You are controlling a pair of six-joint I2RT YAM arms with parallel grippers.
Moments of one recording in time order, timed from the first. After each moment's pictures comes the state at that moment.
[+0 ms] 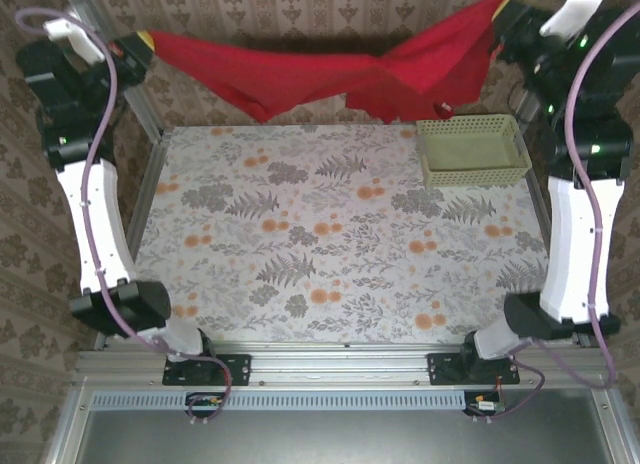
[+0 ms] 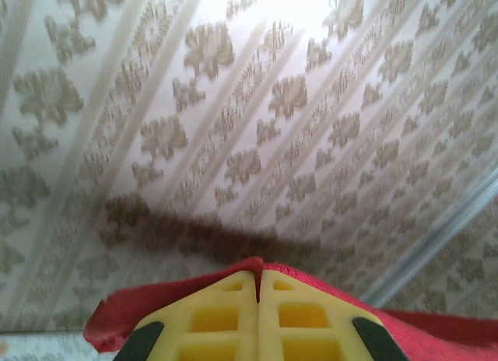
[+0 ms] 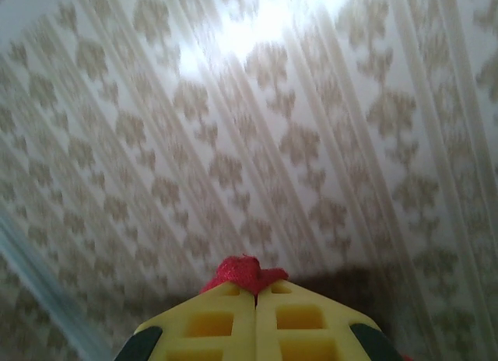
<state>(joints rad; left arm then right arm) 0.22 1.52 1.91 -0.29 0.72 -0.62 0.03 1.48 2.24 -0.66 -0.13 0.42</state>
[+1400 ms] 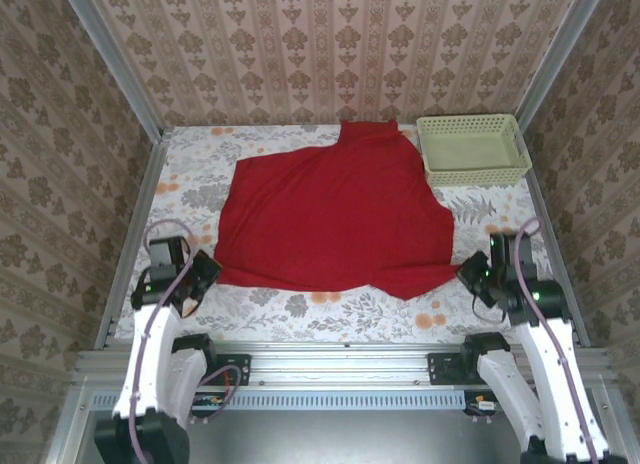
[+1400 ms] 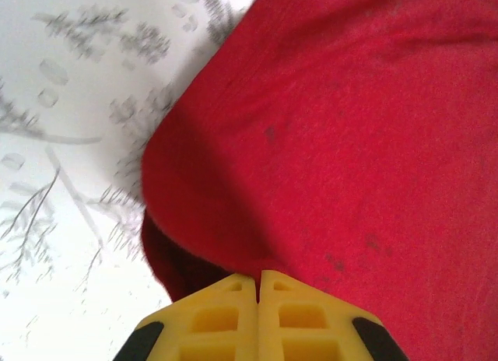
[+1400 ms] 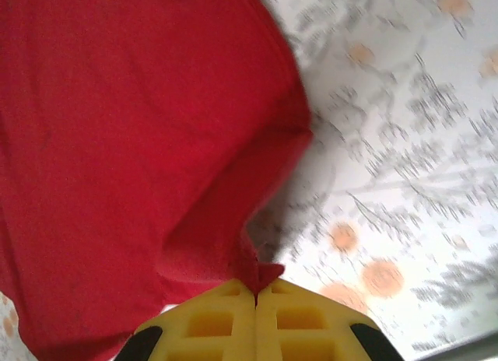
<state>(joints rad) 0.08 0.75 0.53 -0.71 0.29 -0.75 0.02 0.66 0.79 -1.09 -0.08 0.88</state>
